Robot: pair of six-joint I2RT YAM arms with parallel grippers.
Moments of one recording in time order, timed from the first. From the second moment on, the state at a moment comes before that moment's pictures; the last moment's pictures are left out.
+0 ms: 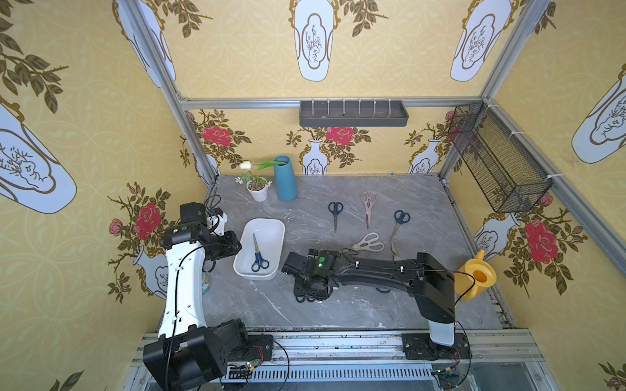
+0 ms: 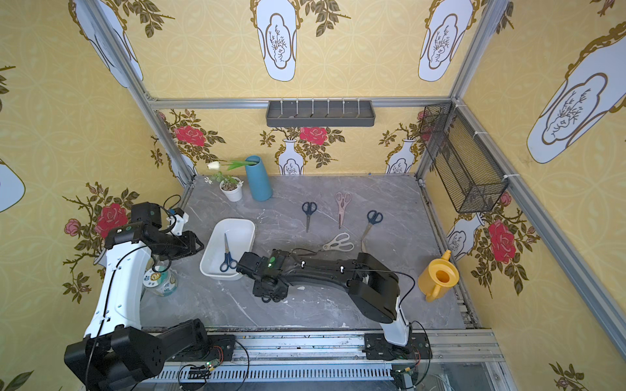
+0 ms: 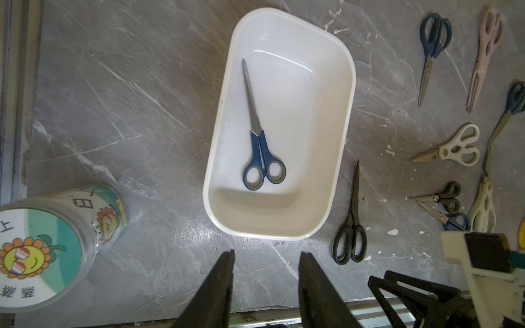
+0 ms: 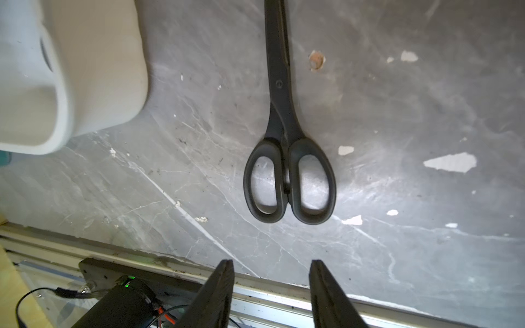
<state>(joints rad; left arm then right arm) 0.30 1.17 1.17 -1.21 0.32 0.07 1.34 1.99 1.57 -0.90 0.01 1.30</state>
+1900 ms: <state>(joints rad) 0.34 1.48 1.14 -1.06 0.31 0.12 1.21 2.12 1.95 -0.98 -0.06 1.20</state>
